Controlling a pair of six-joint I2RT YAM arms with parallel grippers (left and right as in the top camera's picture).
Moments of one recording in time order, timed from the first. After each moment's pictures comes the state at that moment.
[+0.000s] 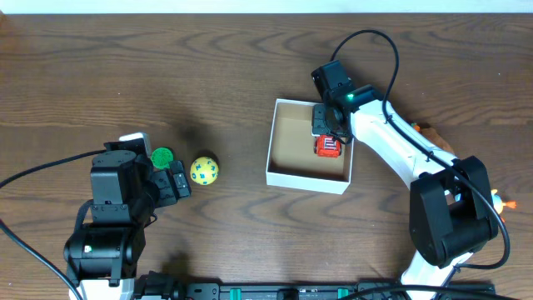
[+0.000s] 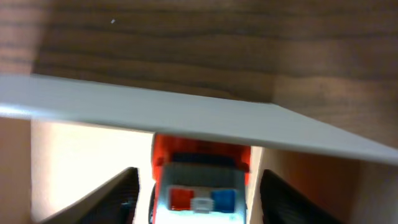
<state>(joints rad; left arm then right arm) -0.02 0.78 0.84 -0.89 0.00 -0.23 0.42 1.89 1.36 -0.74 0.13 0.46</state>
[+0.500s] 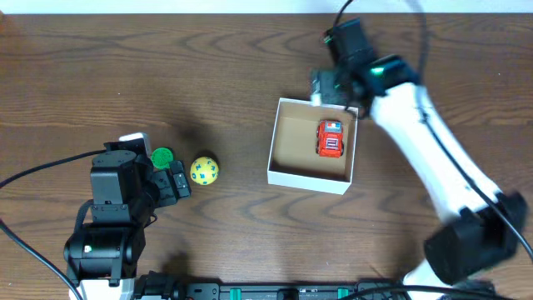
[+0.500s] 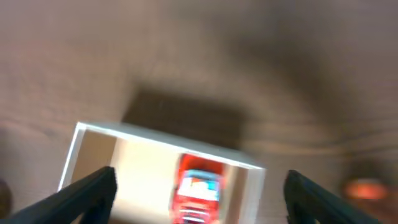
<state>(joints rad) -0.02 0.78 0.84 -0.89 0.00 -0.23 0.36 1.74 1.69 -0.96 0.15 0.32</state>
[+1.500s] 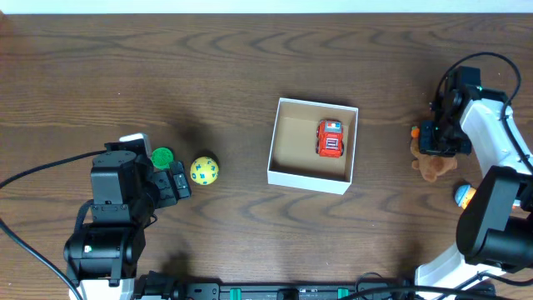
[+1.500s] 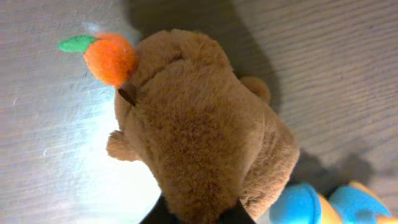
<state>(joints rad) -0.02 0.78 0.84 -0.90 0.00 -0.23 -0.19 1.82 1.30 -1.01 0.14 0.00</state>
